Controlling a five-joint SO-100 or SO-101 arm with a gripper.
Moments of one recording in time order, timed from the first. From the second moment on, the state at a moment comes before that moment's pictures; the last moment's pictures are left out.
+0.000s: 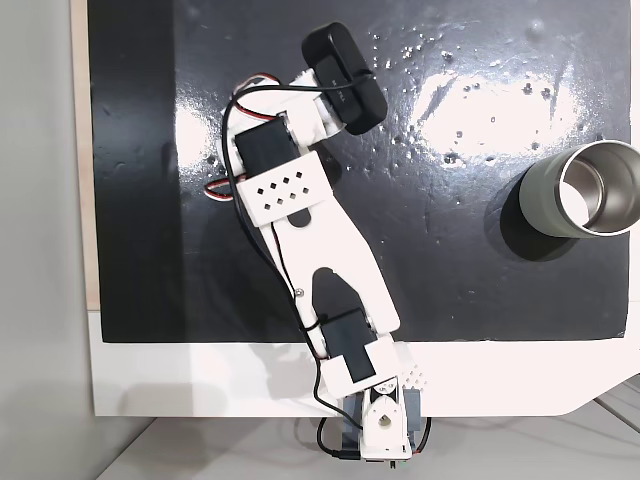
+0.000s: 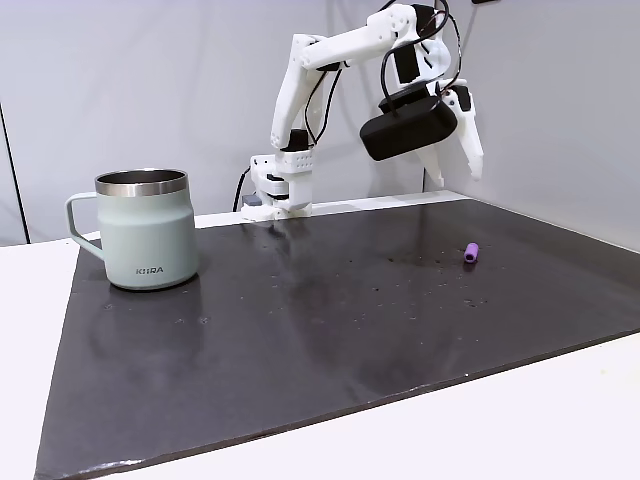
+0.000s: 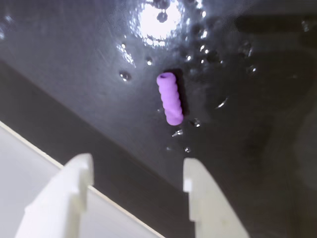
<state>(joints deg) -25.3 69.5 56.4 83.8 -9.6</state>
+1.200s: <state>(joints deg) -30.6 29.4 19.5 91.1 -15.2</state>
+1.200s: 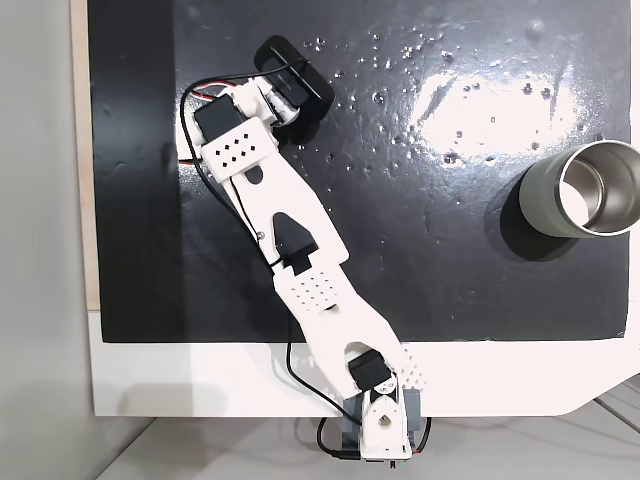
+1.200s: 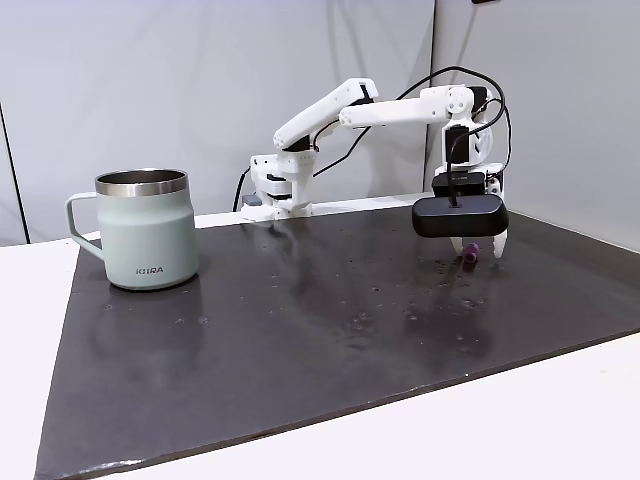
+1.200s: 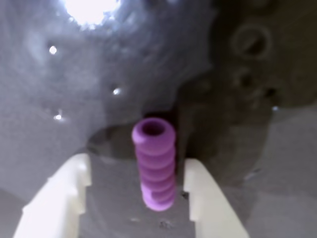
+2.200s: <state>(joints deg) -20.7 42.5 17.0 100.0 -14.1</state>
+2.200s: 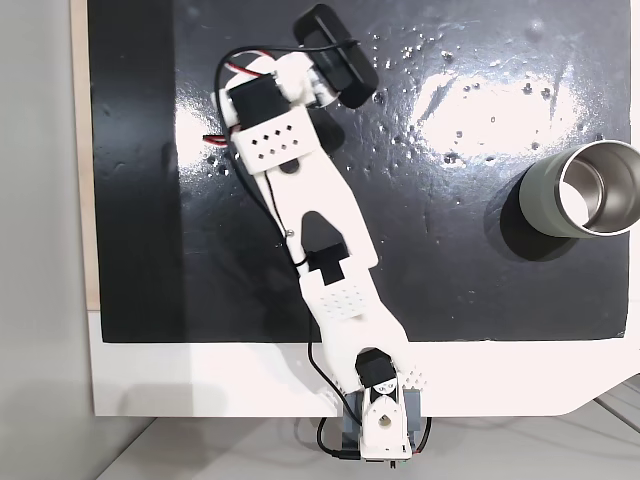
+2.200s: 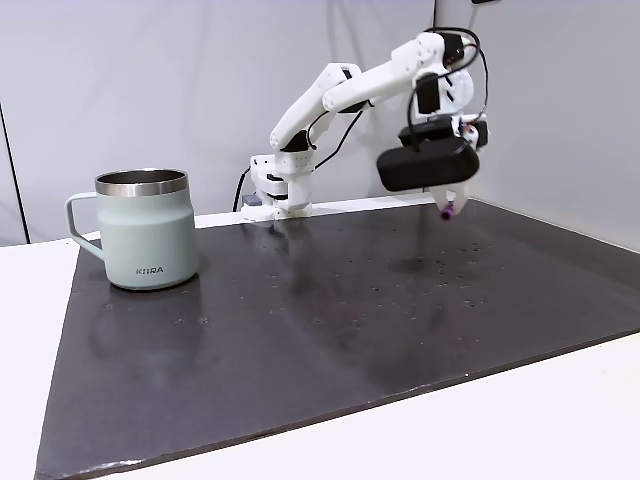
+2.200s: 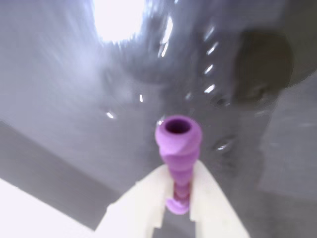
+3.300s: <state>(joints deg) 36.8 95.4 49.7 100.5 -25.7</state>
